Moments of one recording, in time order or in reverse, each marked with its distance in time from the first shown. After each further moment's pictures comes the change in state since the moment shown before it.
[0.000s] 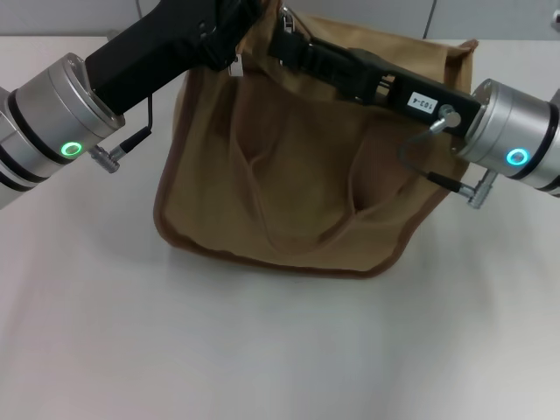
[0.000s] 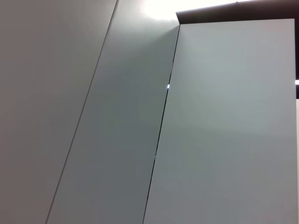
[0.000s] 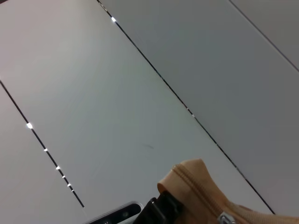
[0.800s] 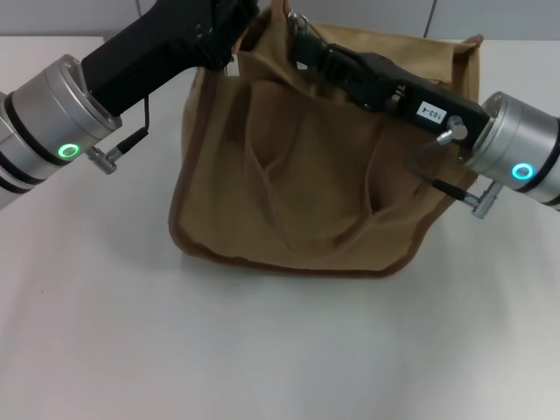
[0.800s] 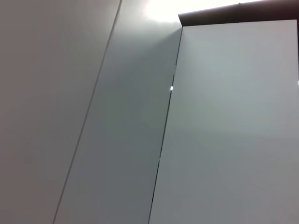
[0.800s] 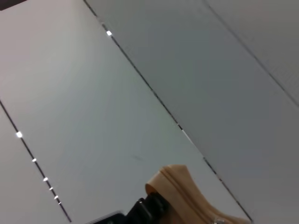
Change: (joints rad) left arm 0.009 0.000 -0.004 0.000 -0.006 0.001 0.009; right arm -0.046 0.010 0.033 0.001 0.002 -0.002 -0.069
